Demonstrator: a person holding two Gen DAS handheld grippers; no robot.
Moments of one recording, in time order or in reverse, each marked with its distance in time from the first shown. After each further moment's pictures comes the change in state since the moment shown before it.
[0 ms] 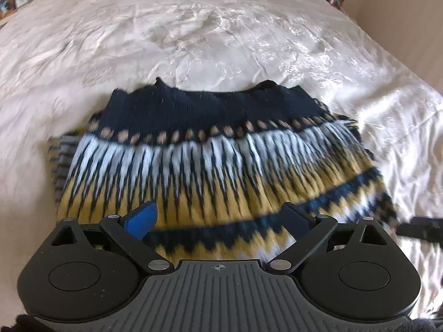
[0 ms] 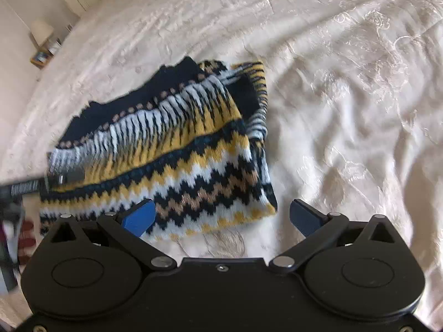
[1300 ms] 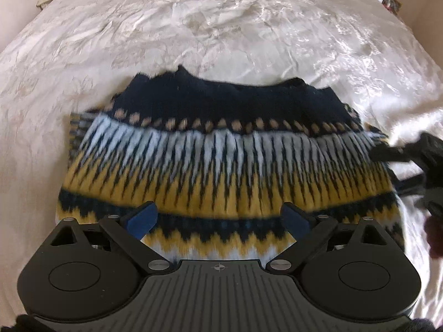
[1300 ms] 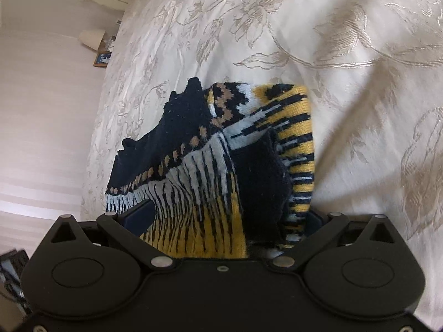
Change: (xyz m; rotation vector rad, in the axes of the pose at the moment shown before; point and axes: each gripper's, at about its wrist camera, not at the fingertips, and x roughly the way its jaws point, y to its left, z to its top) left arm 0.018 -0.042 0.023 -0.149 0.069 0.228; right arm 0.129 -0.072 0.121 0.114 0.271 0.506
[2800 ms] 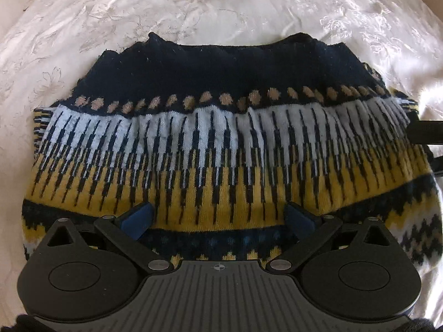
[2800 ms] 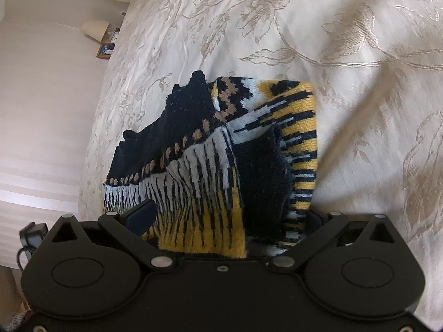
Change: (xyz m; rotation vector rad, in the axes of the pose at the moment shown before) left arm 0.053 -0.023 0.000 0.067 0.104 0.058; right arm 0.001 0.002 0.000 -0.034 0.015 0.000
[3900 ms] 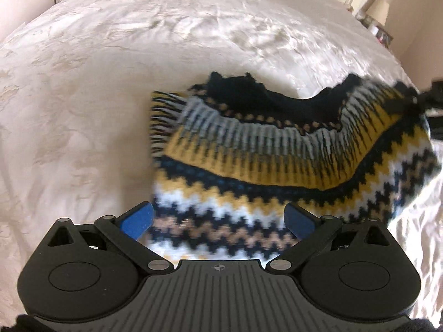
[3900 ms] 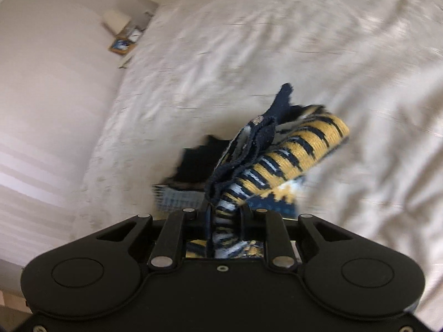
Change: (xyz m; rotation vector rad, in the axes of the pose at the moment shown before) left arm -0.088 0.152 -0.073 -0.150 -0.196 -0.185; right arm -0.005 0.202 -0.033 -0.179 -0.103 -0.130
